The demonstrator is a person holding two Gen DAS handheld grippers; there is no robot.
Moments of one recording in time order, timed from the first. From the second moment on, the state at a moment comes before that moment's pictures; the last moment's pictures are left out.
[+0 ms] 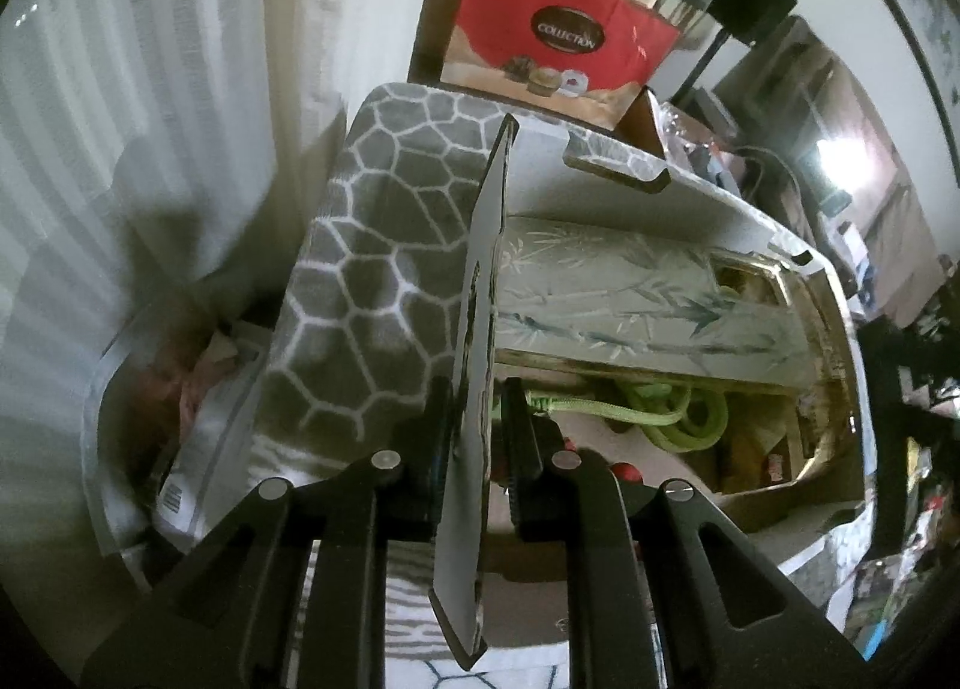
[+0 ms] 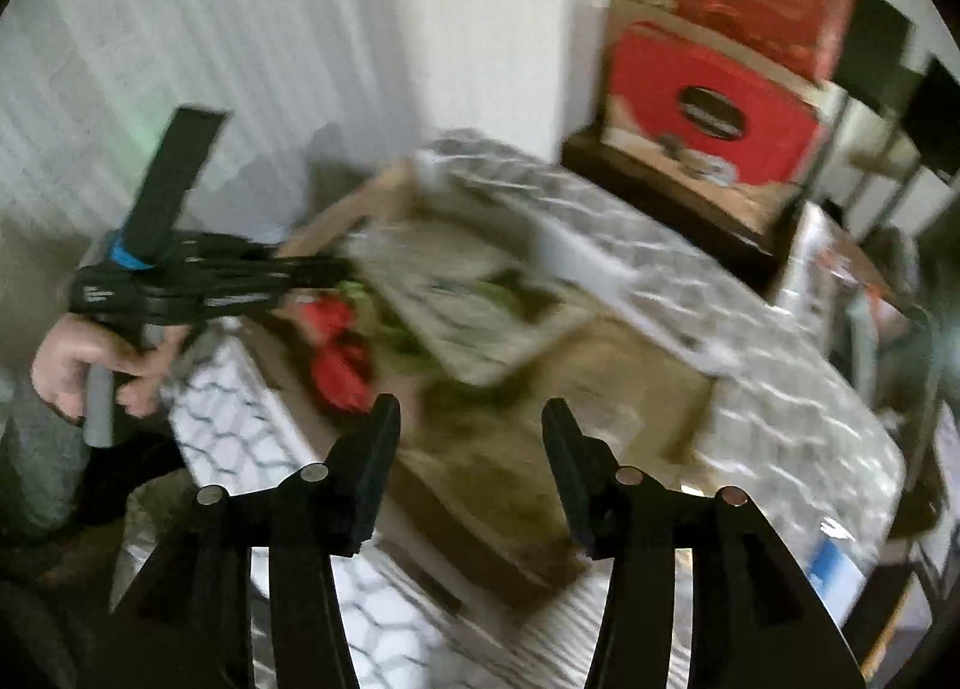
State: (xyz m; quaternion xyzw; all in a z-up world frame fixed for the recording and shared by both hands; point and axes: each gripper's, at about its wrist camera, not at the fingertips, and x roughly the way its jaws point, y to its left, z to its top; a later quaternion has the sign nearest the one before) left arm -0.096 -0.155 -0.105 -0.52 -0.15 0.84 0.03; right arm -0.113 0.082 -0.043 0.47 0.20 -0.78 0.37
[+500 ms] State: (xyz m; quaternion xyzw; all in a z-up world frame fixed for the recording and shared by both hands) left arm -0.097 -0.149 -0.109 -0.53 -0.12 0.84 0.02; right arm -0.157 0.171 -0.099 0.51 0.23 -0.78 0.27
